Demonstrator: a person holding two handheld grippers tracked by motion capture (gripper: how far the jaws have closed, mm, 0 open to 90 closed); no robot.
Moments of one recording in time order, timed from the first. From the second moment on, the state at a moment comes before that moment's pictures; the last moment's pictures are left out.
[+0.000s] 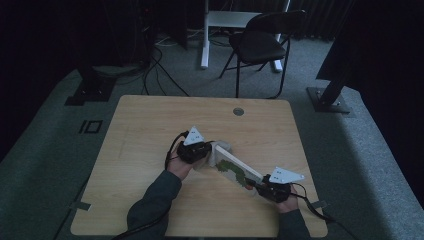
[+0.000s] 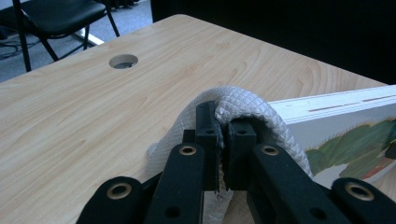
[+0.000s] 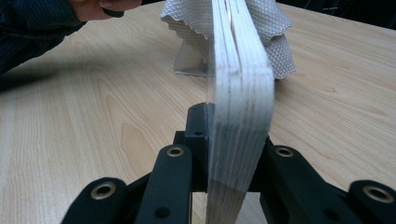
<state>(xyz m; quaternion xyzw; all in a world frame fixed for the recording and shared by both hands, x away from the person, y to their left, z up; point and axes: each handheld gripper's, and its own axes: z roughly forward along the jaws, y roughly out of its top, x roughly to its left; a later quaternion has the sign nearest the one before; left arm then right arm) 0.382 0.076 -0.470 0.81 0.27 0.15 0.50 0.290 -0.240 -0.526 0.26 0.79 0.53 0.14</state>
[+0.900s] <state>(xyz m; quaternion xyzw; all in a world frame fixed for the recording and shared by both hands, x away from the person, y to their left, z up) 0.382 0.077 -0.486 0.81 0.28 0.14 0.49 0.290 -0.240 -0.526 0.26 0.79 0.53 0.14</state>
